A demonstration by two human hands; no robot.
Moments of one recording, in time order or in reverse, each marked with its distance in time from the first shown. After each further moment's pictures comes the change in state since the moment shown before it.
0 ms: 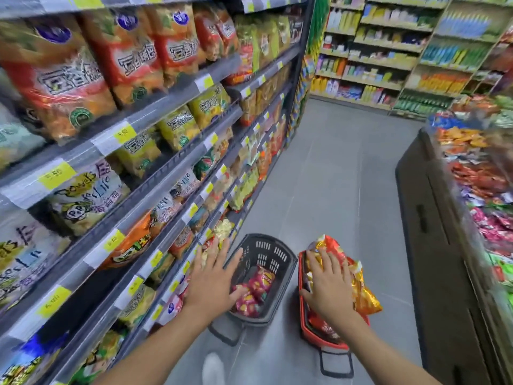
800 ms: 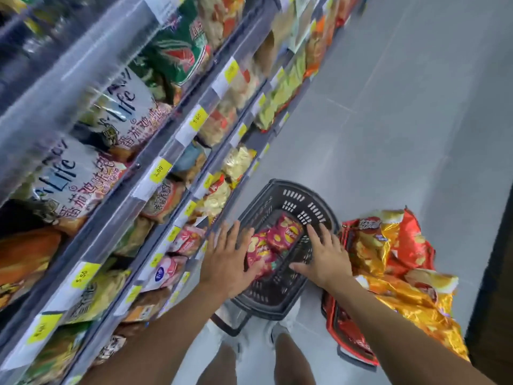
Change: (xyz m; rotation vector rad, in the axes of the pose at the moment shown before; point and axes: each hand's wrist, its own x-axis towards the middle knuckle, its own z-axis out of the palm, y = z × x) left_hand 0.253 -0.024 0.251 -0.308 -0.452 -0.207; right_hand 0.315 -0.022 0.268 0.139 -0.656 -0.089
